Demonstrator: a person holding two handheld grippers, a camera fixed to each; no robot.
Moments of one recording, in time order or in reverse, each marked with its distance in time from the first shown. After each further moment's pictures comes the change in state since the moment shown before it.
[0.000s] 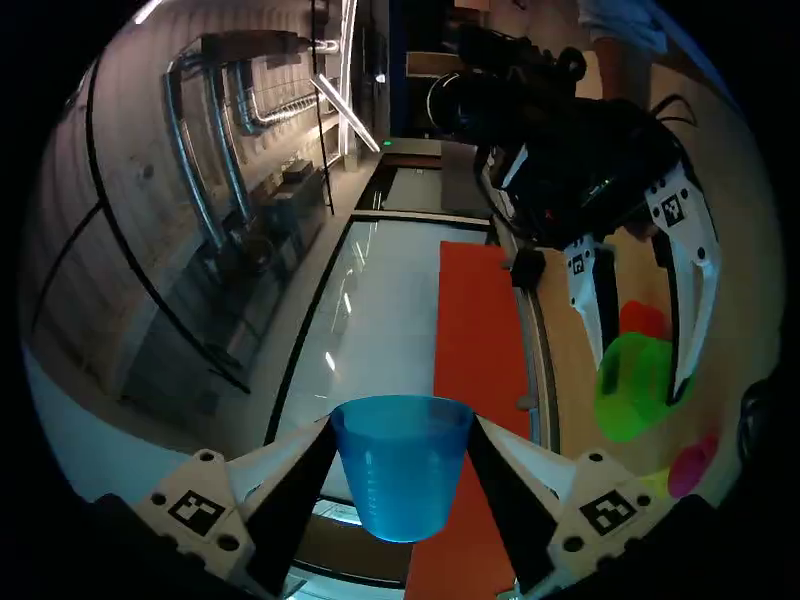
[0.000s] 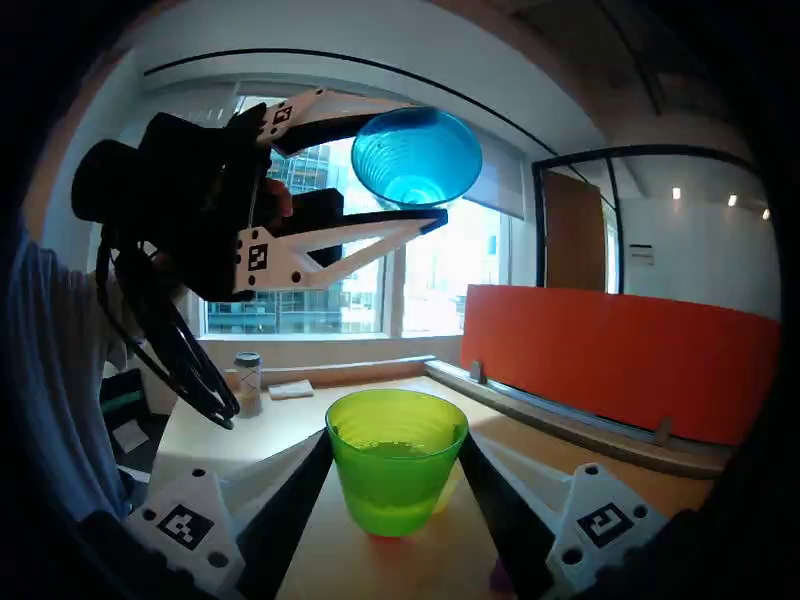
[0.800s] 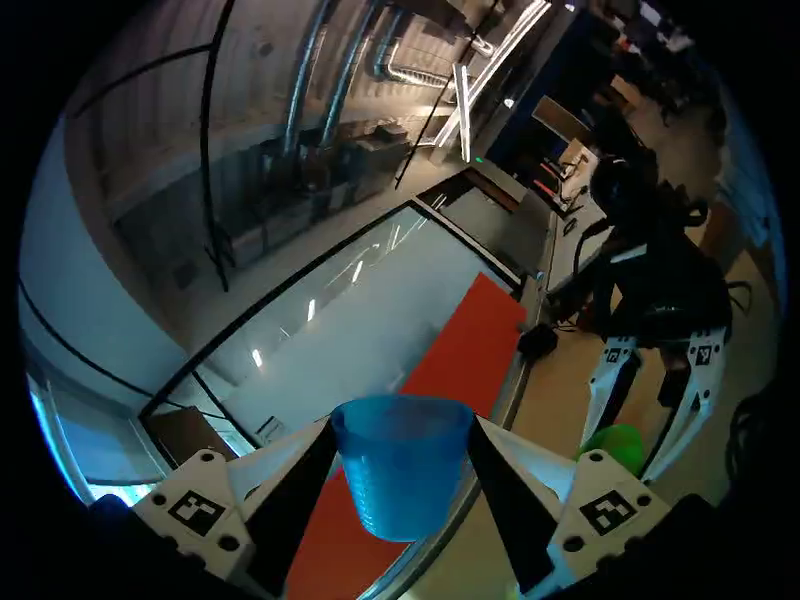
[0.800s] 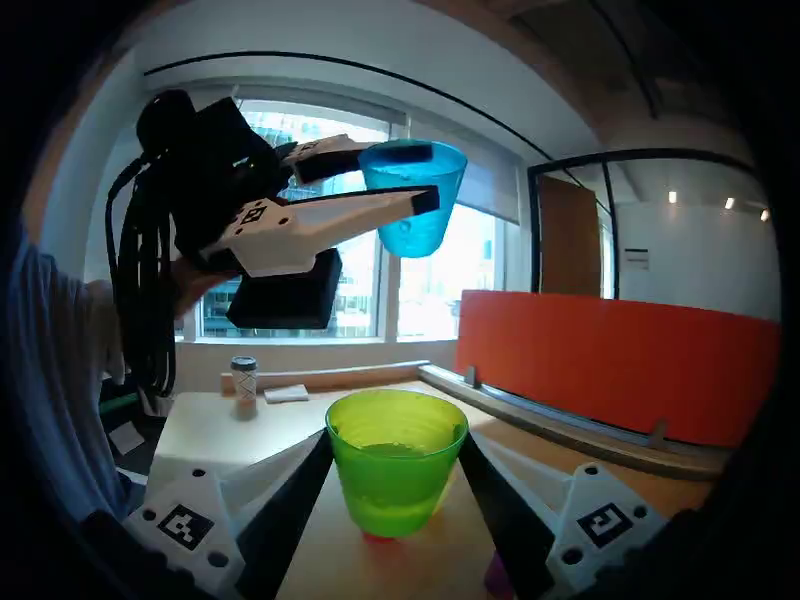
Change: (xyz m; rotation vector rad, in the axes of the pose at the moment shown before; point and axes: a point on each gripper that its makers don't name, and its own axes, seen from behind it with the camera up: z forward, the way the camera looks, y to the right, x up) left arm -0.020 -0.007 -0.009 0.020 -0.018 -0.602; right arm 0.008 0.004 -0.004 -0.018 0.016 -0.001
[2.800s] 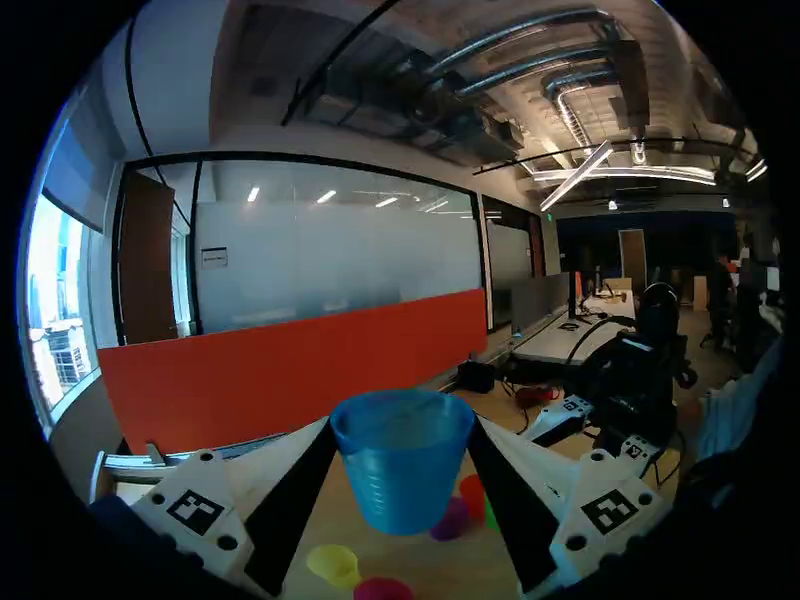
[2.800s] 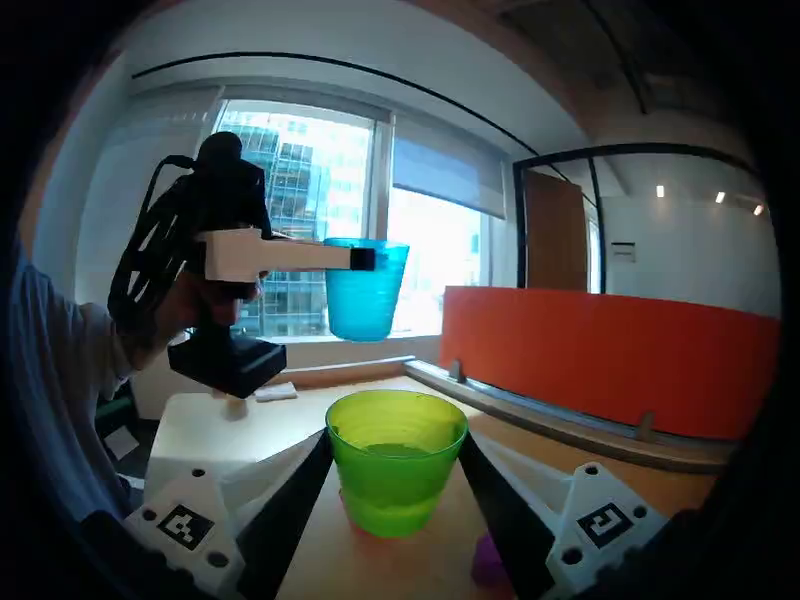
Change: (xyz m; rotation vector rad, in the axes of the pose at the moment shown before) left arm -0.068 0.032 -0.017 -0.078 -0.156 -0.772; right arm 0.002 0.011 -0.018 -0.048 -0.020 0.016
